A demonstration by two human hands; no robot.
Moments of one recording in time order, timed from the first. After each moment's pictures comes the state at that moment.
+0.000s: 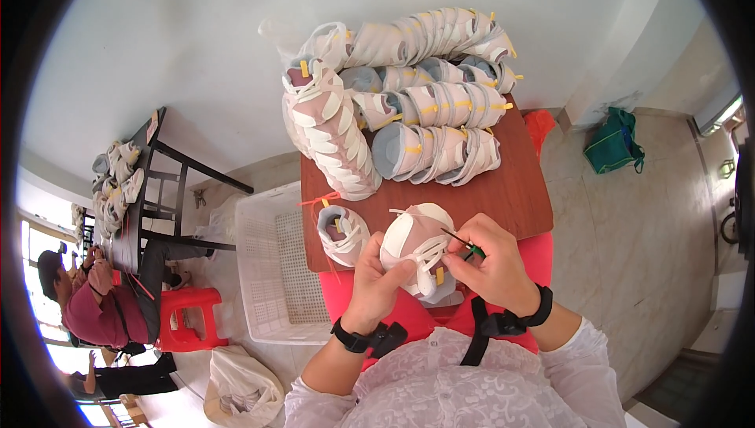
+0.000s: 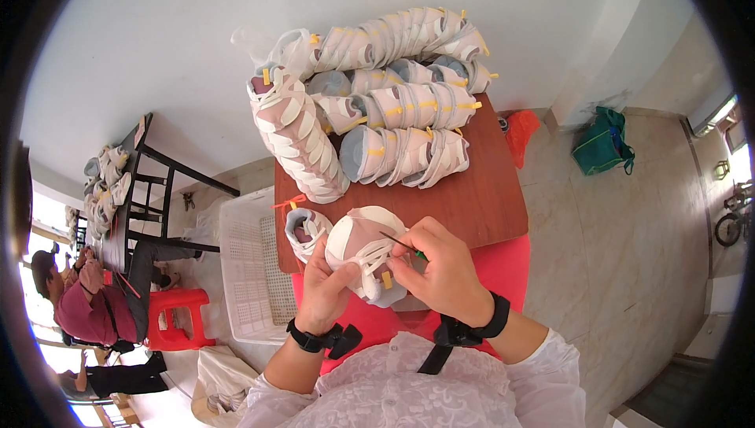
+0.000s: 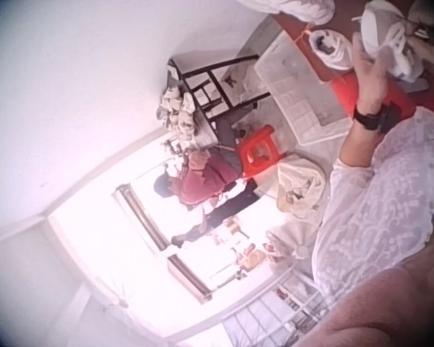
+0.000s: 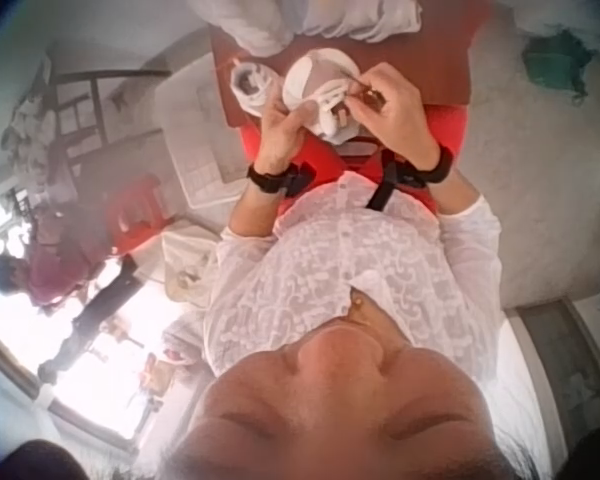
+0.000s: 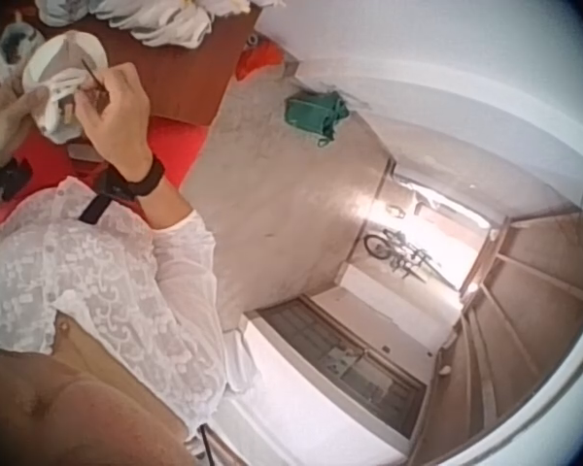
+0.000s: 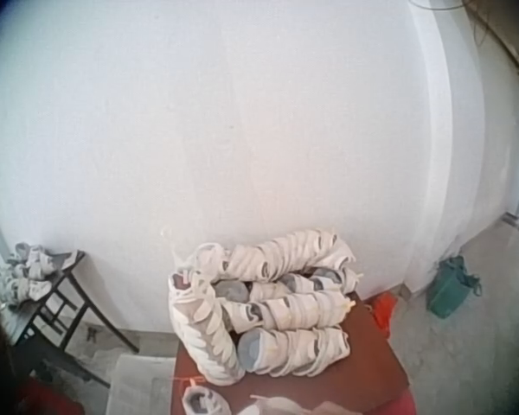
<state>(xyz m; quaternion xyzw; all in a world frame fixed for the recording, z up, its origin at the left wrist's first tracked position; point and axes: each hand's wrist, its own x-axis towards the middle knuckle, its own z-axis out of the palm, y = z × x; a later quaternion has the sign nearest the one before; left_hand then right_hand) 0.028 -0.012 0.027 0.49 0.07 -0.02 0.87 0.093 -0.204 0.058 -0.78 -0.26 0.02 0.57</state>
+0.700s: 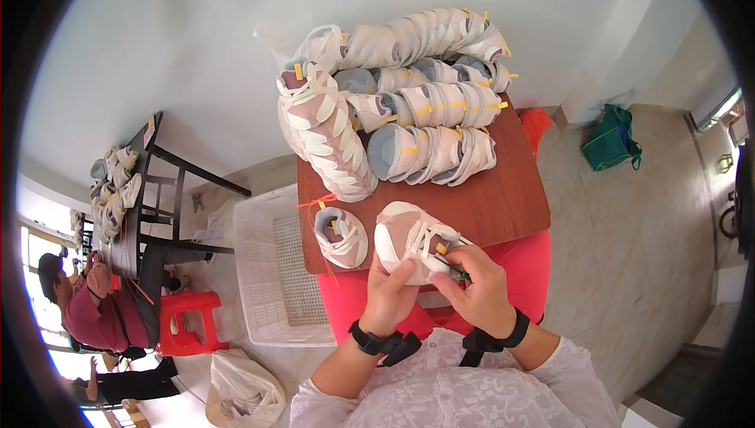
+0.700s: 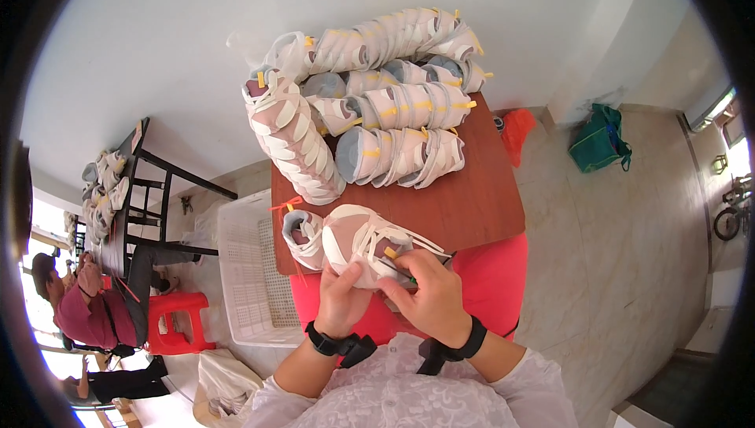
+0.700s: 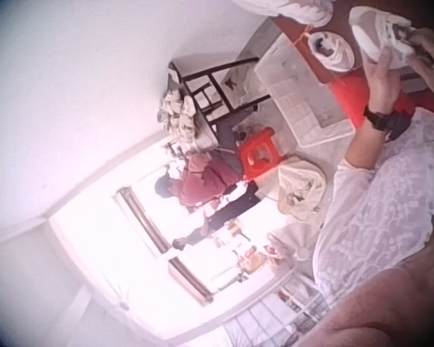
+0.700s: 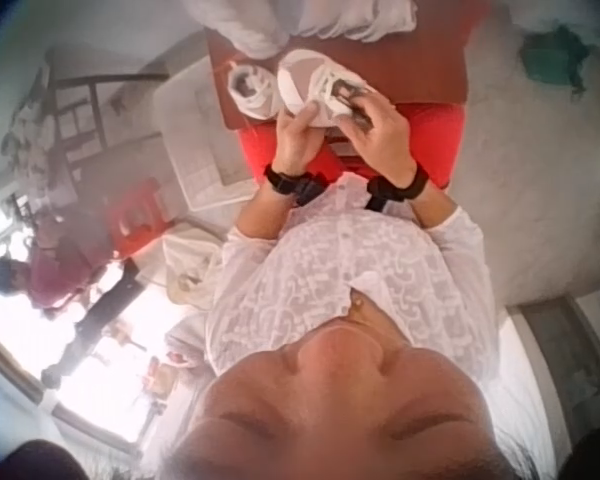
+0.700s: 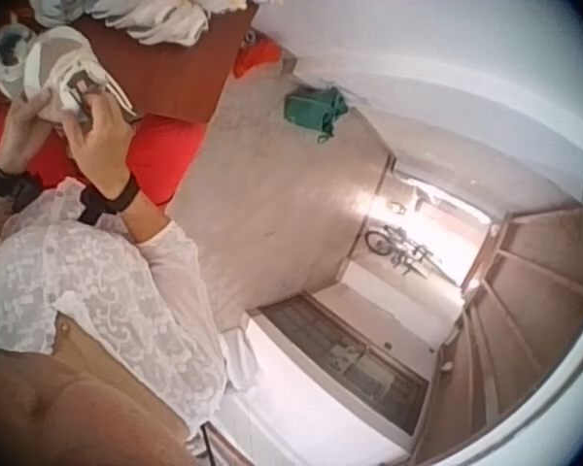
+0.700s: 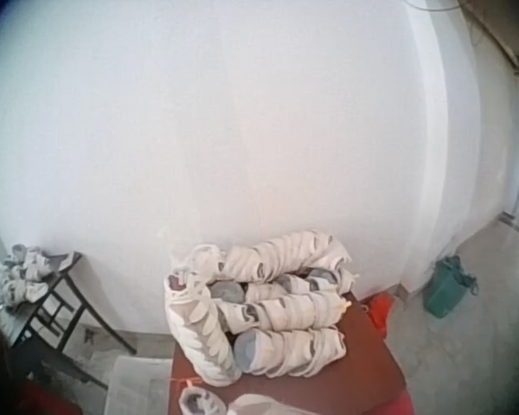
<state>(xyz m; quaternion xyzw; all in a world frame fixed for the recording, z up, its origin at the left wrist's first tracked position) 0.025 -0.038 0.007 0.37 0.09 -0.01 0.93 0.055 -0.194 0.032 -0.81 -0.22 -0.07 0.54</state>
